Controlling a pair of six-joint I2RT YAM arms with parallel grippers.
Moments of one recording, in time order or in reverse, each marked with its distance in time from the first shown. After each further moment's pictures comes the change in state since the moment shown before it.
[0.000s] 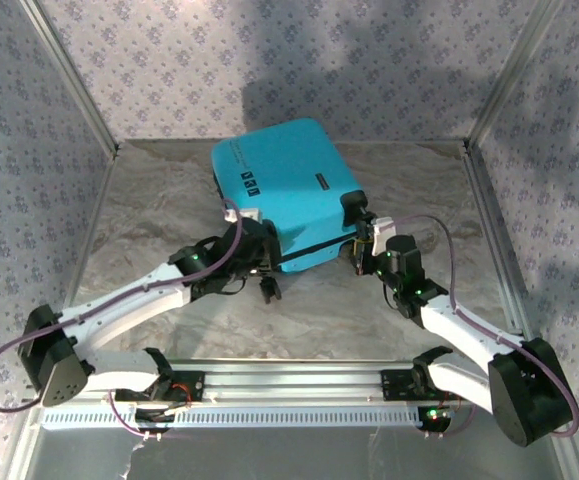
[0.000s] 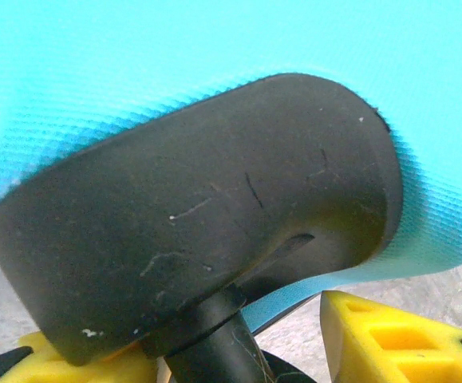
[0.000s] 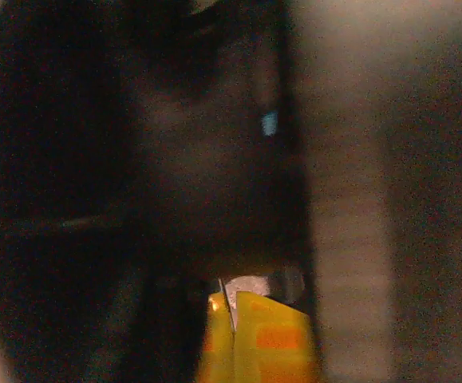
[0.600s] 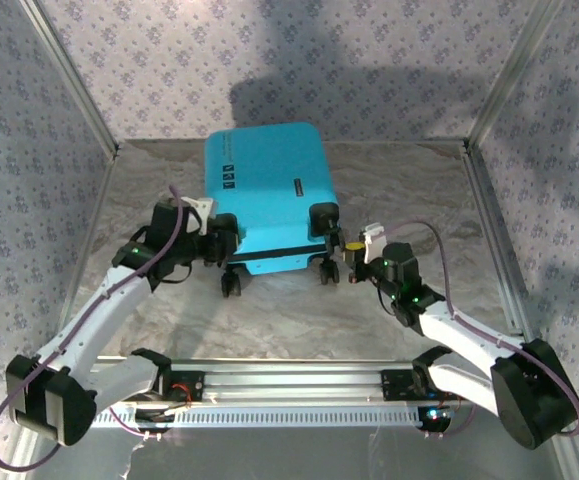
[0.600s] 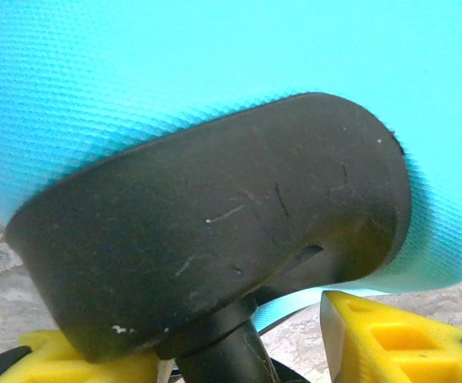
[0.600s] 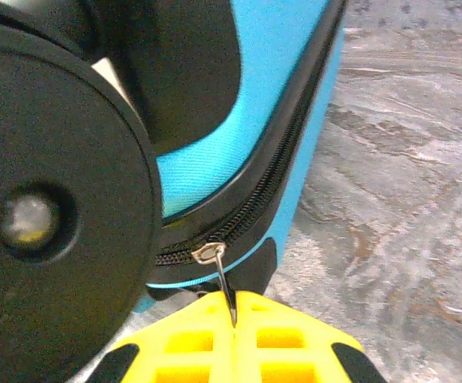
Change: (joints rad) left arm 0.529 -0.148 -0.099 -0.013 0.562 0.447; right arm 0.085 -0.021 -0.058 0.111 -0.078 -0.040
